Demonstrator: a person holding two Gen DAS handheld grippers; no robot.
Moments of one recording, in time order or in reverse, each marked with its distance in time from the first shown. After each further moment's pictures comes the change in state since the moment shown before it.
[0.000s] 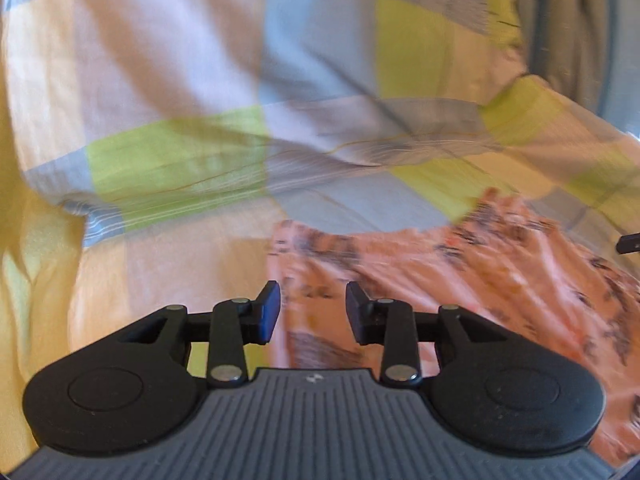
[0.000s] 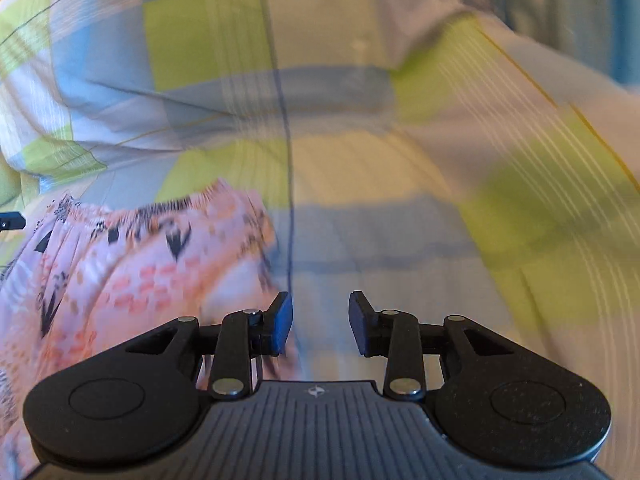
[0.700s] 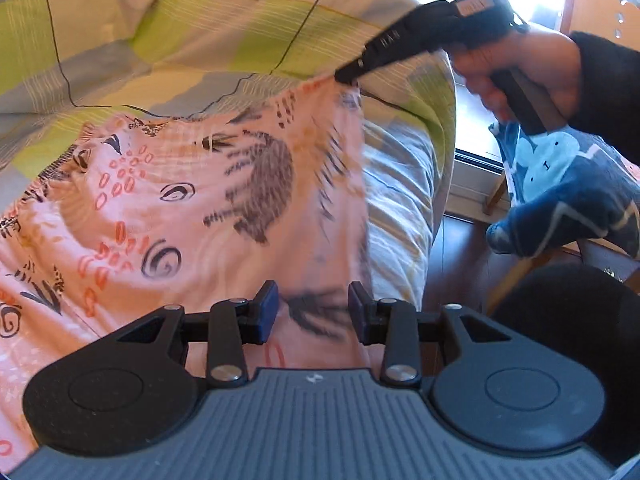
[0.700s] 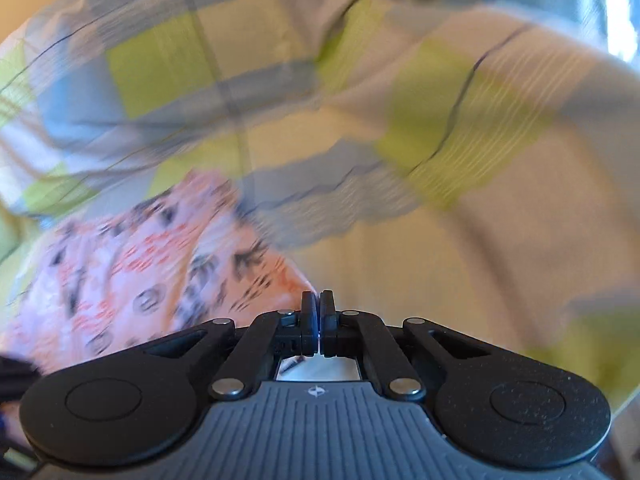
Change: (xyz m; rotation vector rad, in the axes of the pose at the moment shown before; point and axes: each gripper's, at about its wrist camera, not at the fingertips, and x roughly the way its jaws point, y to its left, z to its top) left arm -0.014 -0.262 -0.076 0.441 0.176 -0.514; right arm -0.075 -0.029 -0.040 0.144 -0.065 -0.098
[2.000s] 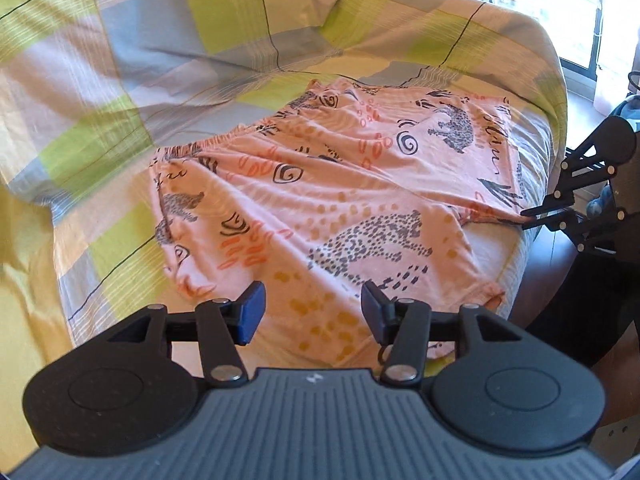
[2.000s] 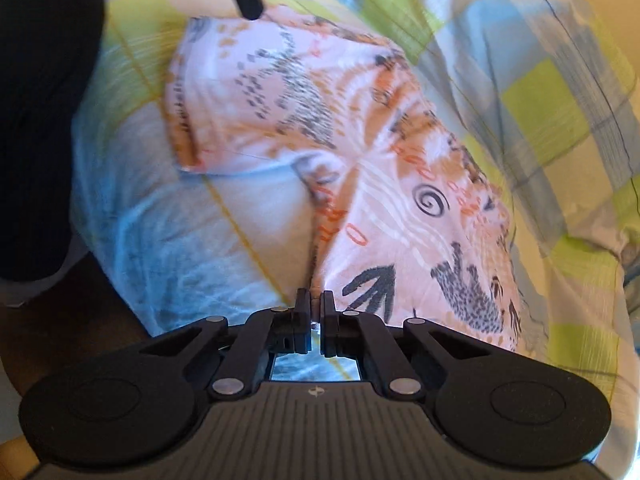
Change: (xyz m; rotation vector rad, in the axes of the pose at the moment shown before) left arm -0.181 0.069 -0.104 -0.144 0.021 0.405; right arm -0.059 0.242 -0.192 -1.220 0.067 0.059
